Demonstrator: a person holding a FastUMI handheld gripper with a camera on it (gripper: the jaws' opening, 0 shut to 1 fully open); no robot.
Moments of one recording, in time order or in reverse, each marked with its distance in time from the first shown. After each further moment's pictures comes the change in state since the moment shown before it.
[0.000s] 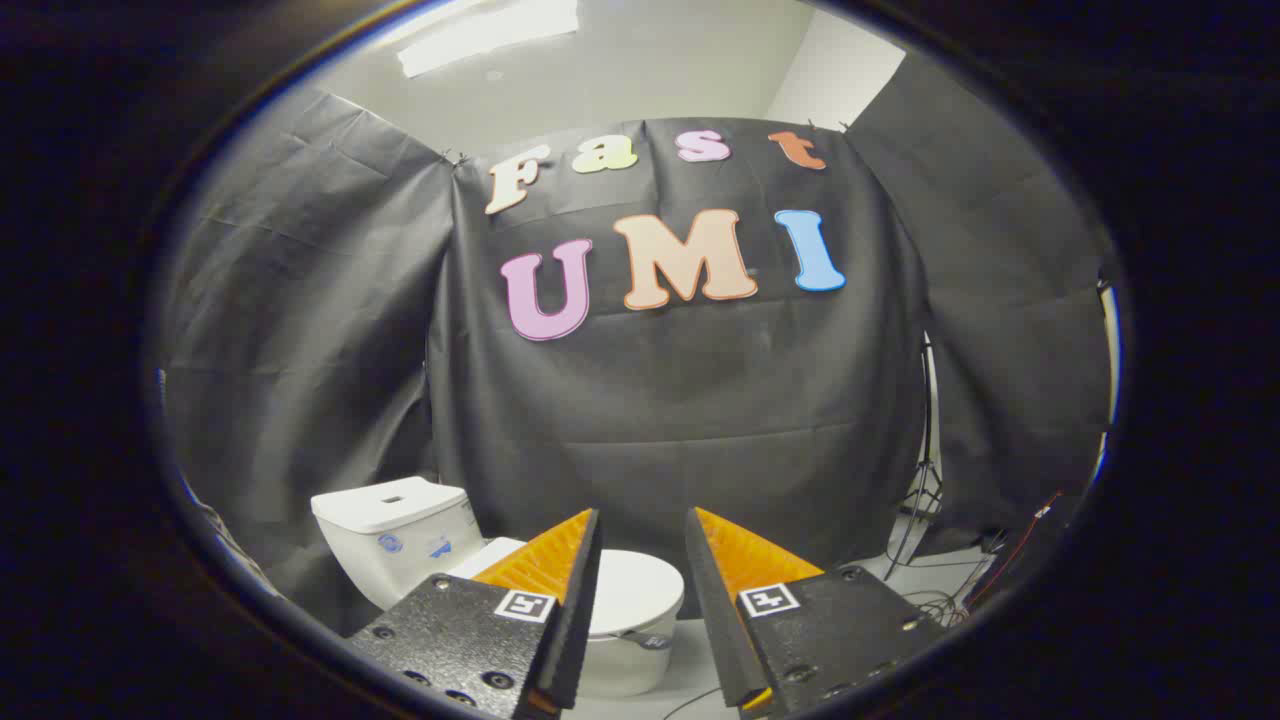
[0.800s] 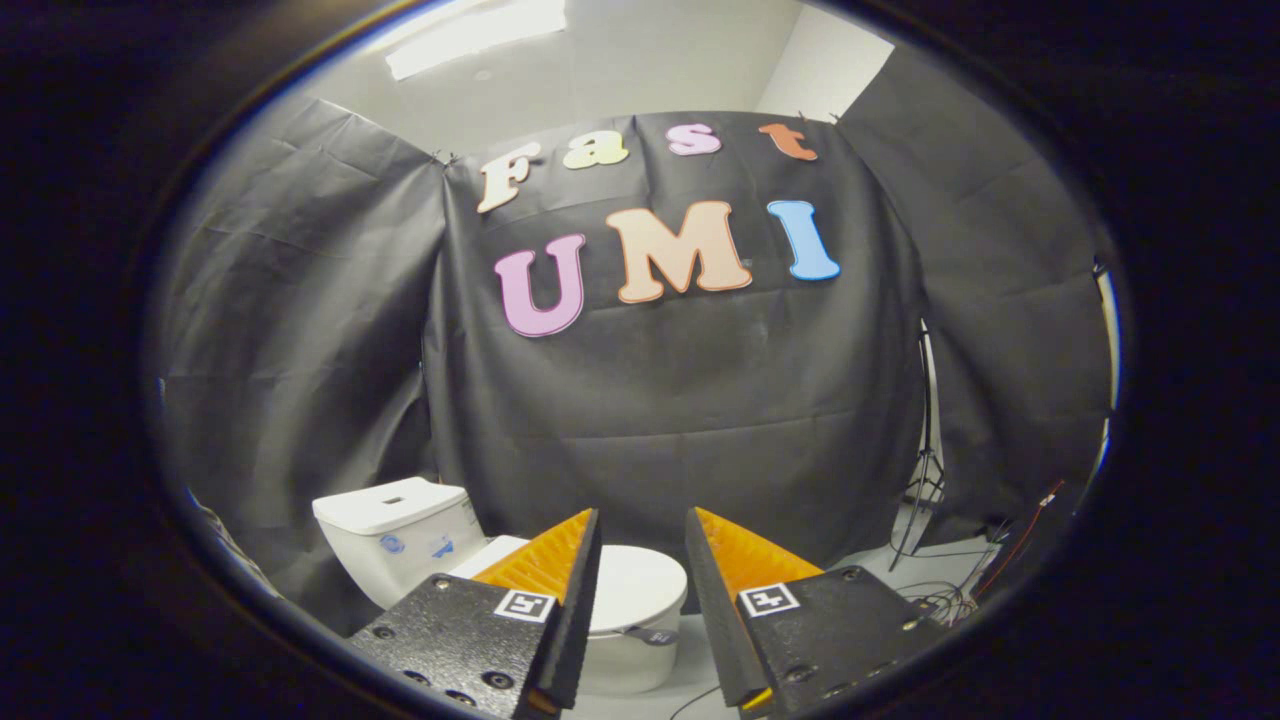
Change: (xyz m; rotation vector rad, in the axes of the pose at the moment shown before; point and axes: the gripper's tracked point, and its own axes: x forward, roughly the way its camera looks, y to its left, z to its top) arm 0.002 -0.001 -0.005 0.020 0.012 0.001
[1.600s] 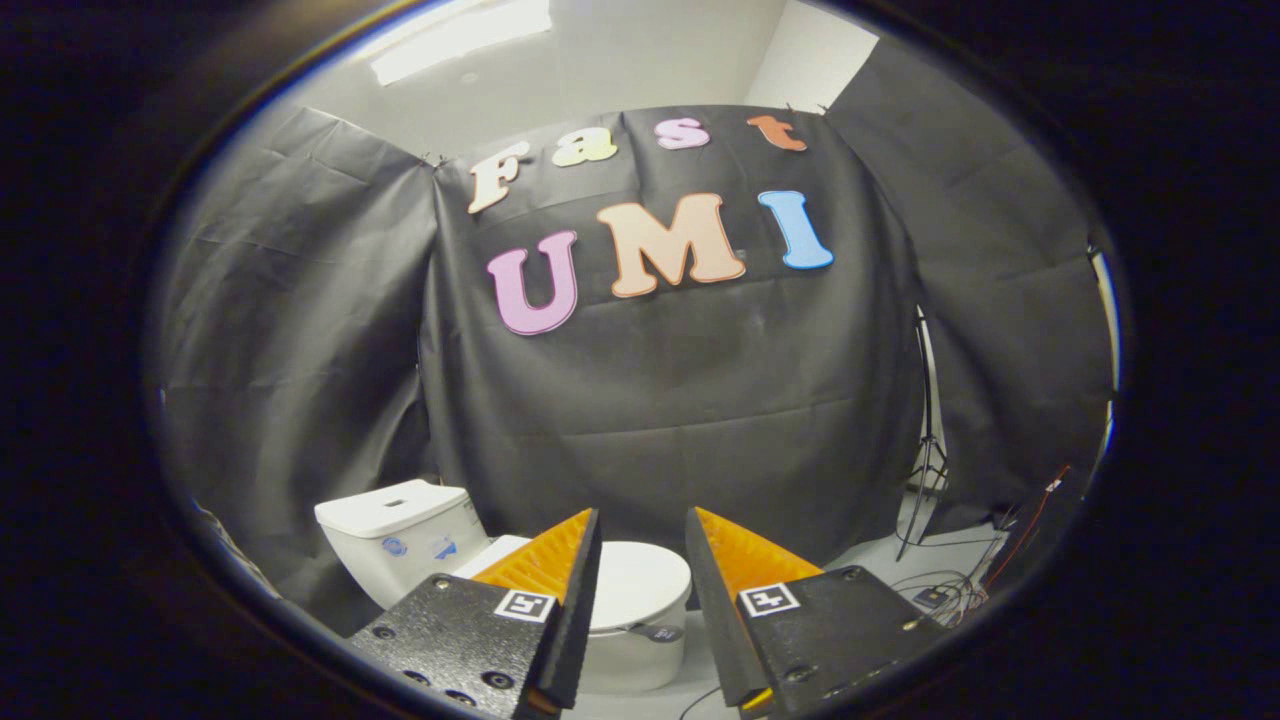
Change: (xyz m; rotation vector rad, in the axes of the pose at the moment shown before) arm 0.004 -0.004 -0.009 0.039 0.017 -0.001
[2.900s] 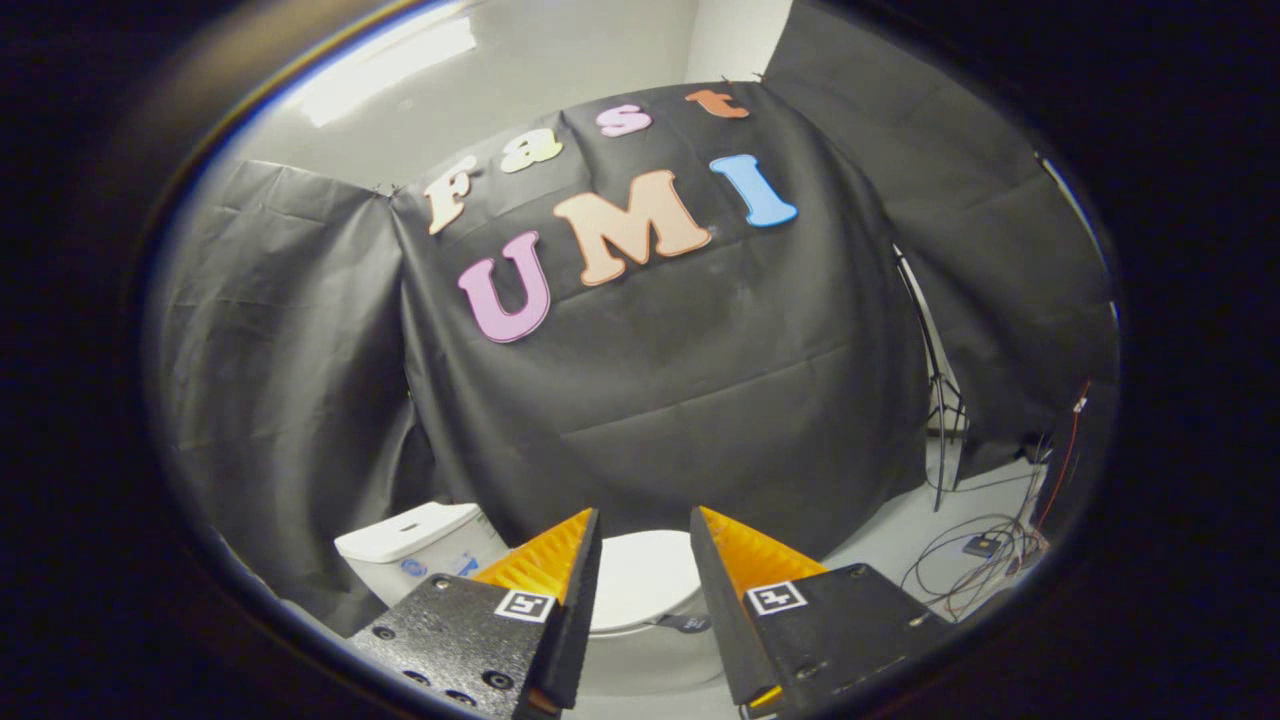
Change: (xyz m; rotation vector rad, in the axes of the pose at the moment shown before) arm 0.022 -0.018 -0.034 0.201 0.028 0.036
